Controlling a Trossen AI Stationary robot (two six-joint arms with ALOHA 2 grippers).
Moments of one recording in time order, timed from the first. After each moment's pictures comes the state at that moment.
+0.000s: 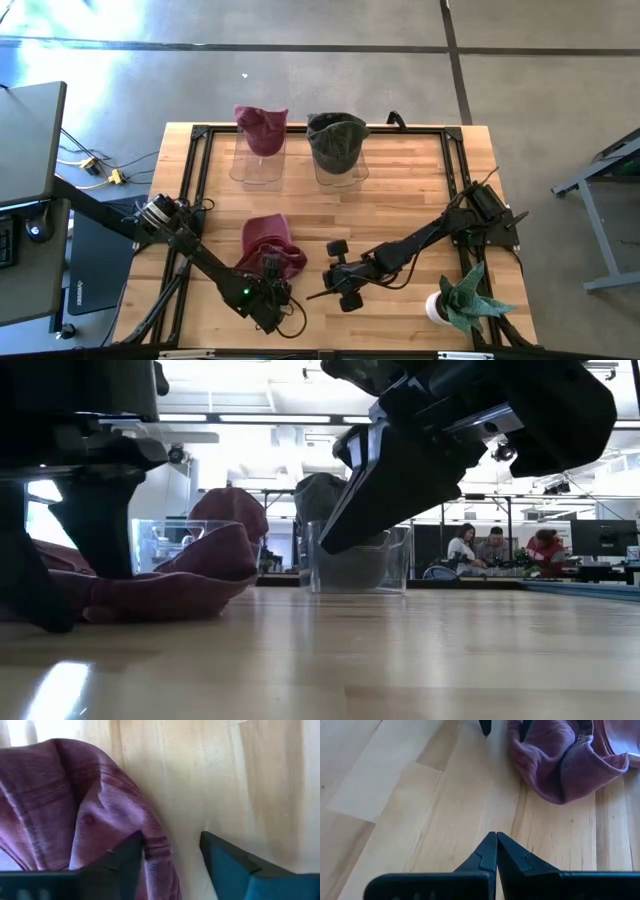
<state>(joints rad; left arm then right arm) -0.71 1.95 1.19 -0.69 -0.47 -0.49 0.45 1.95 1.21 -0.12 0.26 0.06</state>
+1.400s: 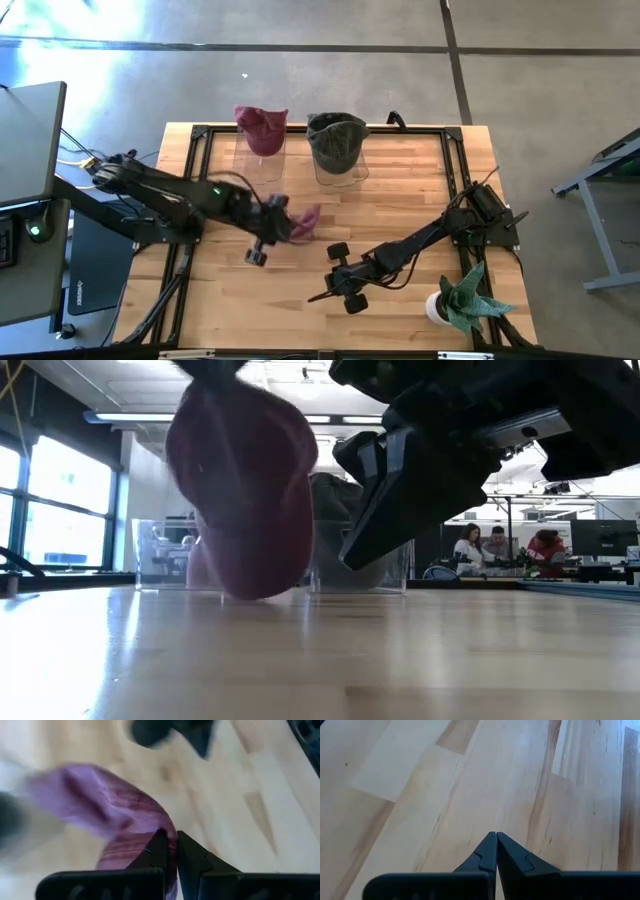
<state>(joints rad) -0.26 1.39 1.30 -0.87 -0.08 0.11 0.45 1.95 1.21 -0.16 0.18 0.03</state>
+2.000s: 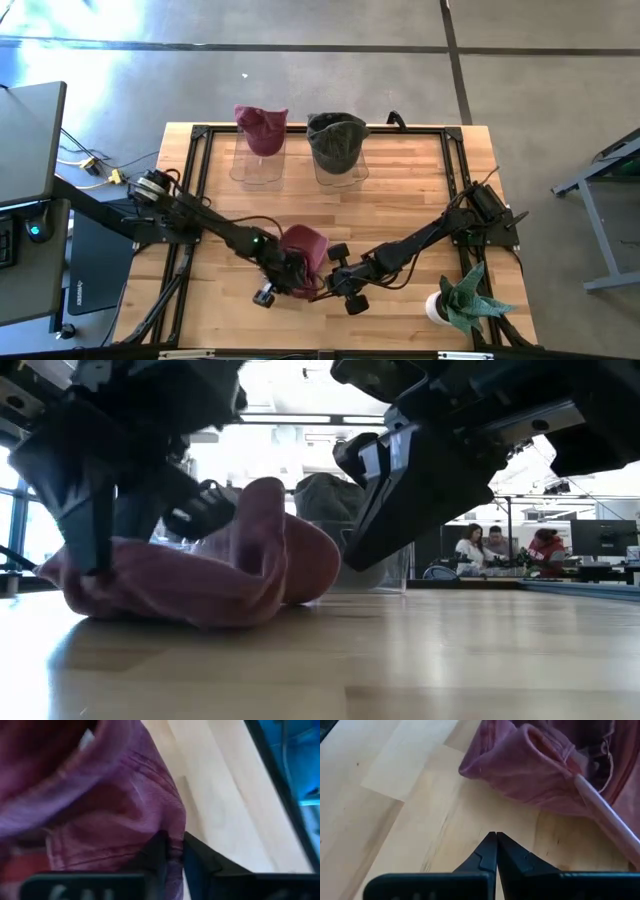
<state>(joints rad) -0.40 1.73 0.98 -0.24 0.31 -0.08 0.45 1.95 1.21 -0.16 0.15 0.04</state>
